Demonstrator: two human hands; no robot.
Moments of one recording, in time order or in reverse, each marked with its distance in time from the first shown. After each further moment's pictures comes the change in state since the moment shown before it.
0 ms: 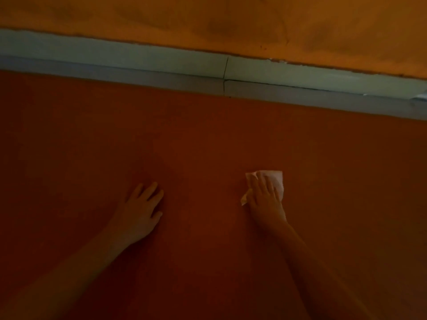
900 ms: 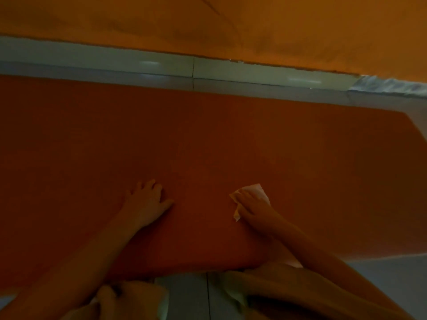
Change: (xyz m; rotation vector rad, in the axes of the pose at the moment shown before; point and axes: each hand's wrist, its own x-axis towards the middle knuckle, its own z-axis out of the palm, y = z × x) left_hand -0.043 0.066 0.019 -0.133 0.009 0.026; right_hand -0.139 0.024 -0.032 0.150 -0.242 -0.063
